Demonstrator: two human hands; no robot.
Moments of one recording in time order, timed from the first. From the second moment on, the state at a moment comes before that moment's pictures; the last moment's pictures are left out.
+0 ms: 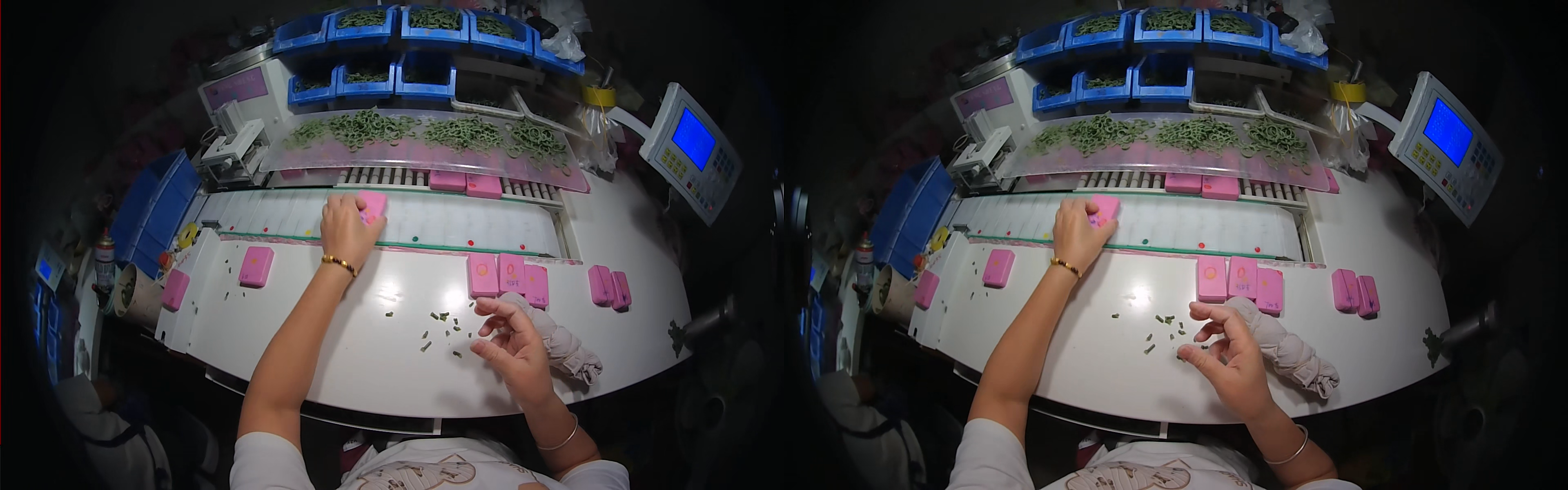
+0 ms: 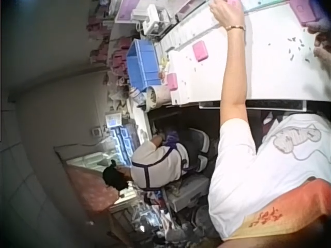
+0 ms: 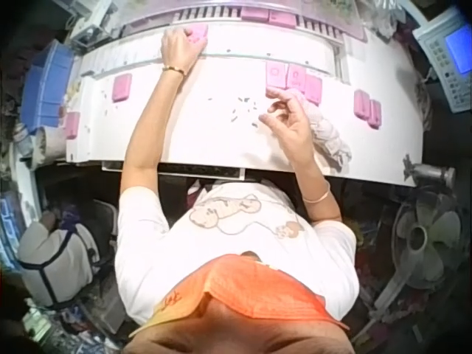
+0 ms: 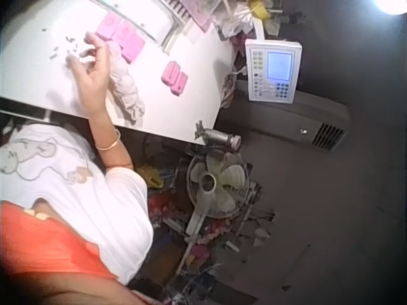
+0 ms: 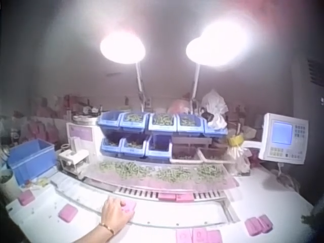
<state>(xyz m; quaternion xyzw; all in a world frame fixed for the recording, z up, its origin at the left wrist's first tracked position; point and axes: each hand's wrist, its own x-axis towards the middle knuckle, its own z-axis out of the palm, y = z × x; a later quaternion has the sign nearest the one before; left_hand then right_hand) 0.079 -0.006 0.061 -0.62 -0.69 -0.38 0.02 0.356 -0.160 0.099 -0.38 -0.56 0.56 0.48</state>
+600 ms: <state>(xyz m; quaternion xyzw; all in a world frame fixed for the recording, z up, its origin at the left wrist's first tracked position) -0.050 -0.118 0.070 -0.47 -0.86 -0.19 0.05 0.344 -0.166 0.098 -0.36 -0.62 0.55 0.43</state>
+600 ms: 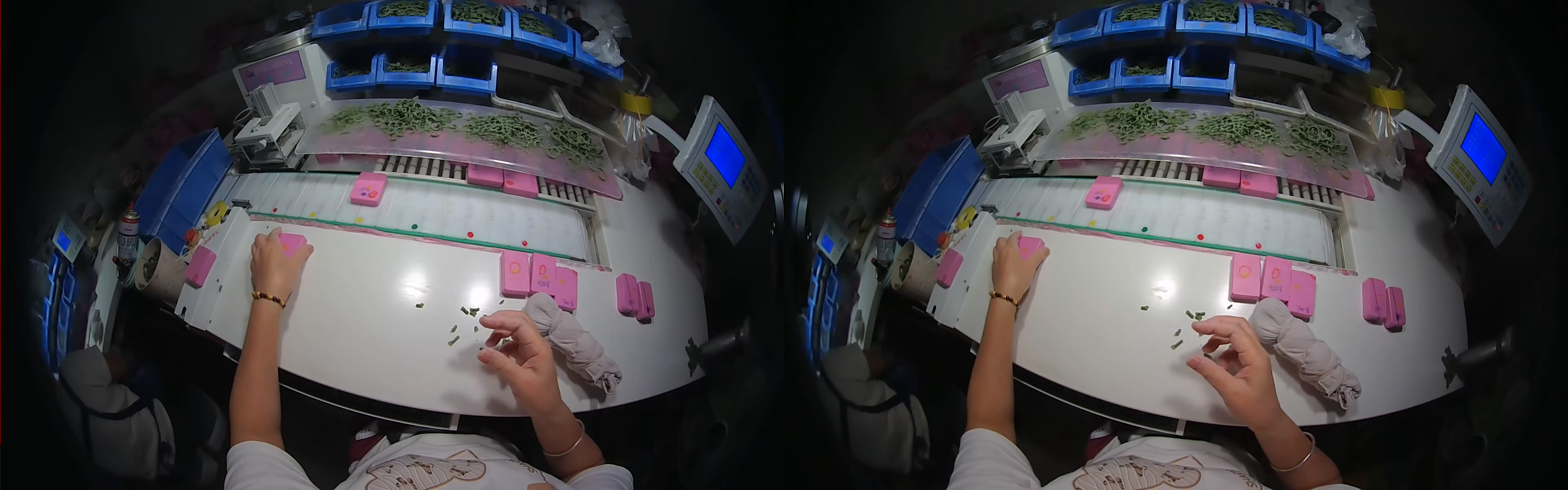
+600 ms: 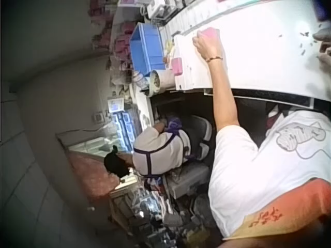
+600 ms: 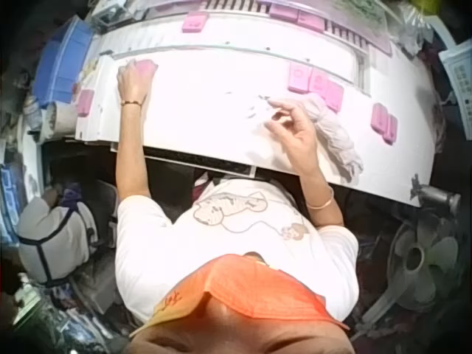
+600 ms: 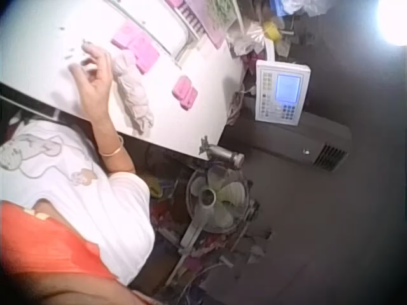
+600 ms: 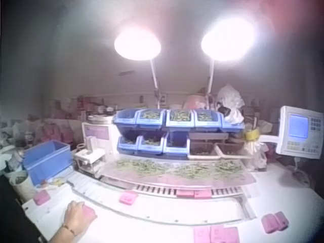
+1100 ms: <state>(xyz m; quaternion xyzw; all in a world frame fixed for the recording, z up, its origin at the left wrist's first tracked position) 0.141 -0.160 0.116 -0.71 -0.34 -0.36 -0.51 0.339 -0.164 0.100 -0.32 -0.74 0.41 0.42</state>
